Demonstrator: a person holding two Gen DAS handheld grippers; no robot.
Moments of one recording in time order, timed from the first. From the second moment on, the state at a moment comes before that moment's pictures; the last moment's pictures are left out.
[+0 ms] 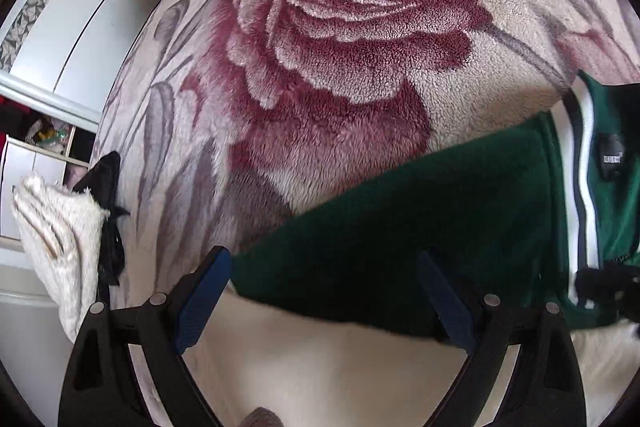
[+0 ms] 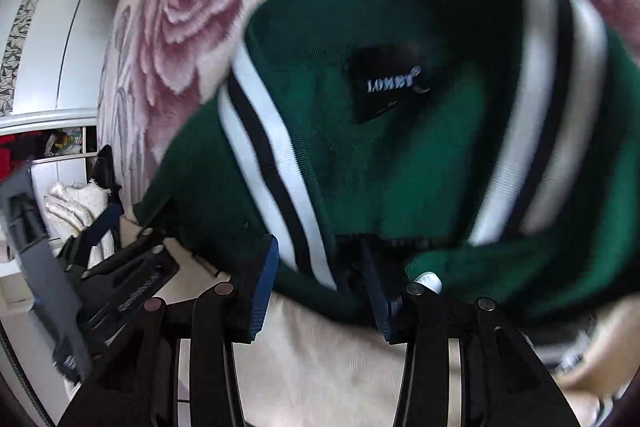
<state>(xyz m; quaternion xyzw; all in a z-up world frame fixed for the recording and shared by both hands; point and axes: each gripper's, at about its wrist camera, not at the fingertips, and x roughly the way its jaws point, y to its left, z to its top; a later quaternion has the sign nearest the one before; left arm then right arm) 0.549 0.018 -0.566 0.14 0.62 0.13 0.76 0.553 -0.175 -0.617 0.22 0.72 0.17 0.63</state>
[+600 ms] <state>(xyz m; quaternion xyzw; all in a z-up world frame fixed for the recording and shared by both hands) 0.558 0.014 -0.530 0.14 0.58 0.12 0.80 0.598 -0.180 -0.586 0.23 0.68 0.10 0.69</state>
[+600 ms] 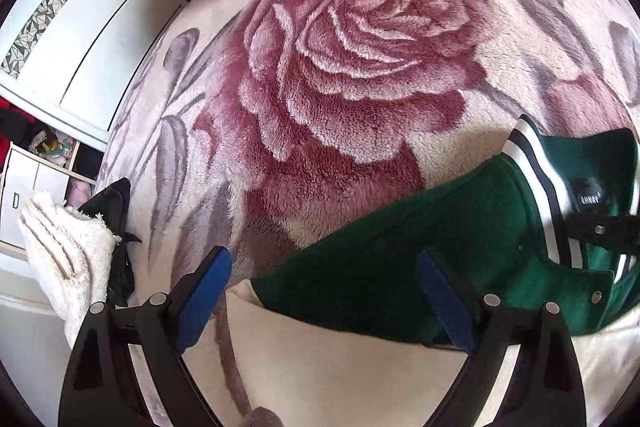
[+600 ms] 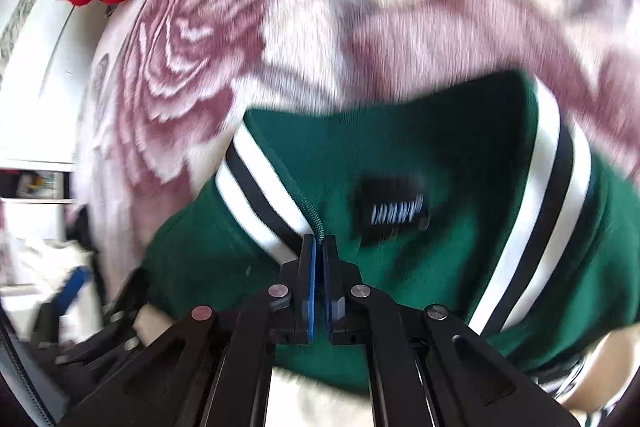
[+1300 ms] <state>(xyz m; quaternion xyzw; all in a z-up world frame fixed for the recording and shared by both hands) 0.538 -0.039 -0.562 0.19 0.57 0.10 0.79 0.547 -0.229 -0.591 0.10 0.70 -0.06 0.71</state>
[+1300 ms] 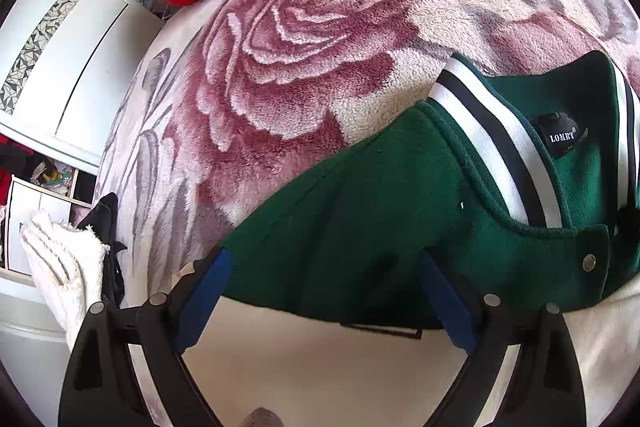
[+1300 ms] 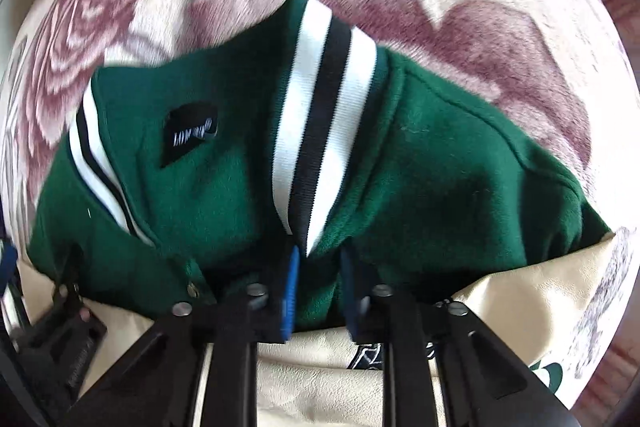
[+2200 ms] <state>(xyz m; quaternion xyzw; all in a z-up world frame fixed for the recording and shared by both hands) 0.282 -0.135 -0.554 0.16 0.66 -0.03 0.73 0.214 -0.466 -0.565 0.27 0.73 -0.03 0.63</state>
